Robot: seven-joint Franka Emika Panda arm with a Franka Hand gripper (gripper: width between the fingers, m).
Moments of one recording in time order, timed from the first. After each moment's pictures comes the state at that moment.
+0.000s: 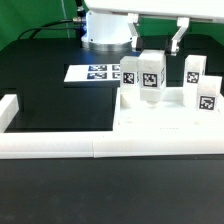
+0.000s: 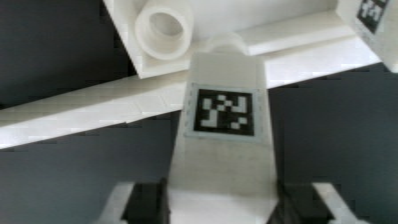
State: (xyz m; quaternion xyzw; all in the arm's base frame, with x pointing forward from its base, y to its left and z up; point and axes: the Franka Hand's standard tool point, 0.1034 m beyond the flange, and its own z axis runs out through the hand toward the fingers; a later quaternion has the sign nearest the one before) arm 0.626 0.028 0.134 0.97 -0.16 0.17 0.06
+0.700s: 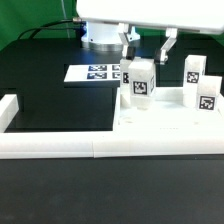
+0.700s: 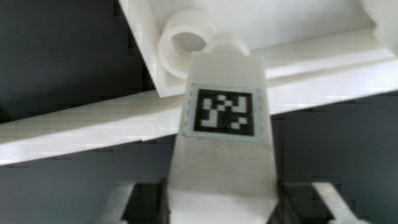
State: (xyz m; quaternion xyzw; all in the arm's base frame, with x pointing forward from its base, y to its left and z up) arm 0.619 0.017 0.118 0.97 -0.15 0.18 0.06
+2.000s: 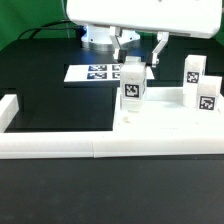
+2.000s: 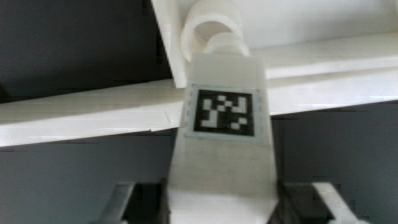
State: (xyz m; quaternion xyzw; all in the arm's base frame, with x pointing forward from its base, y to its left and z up) arm 0.620 0.008 0.118 0.97 -0.12 0.18 0.07
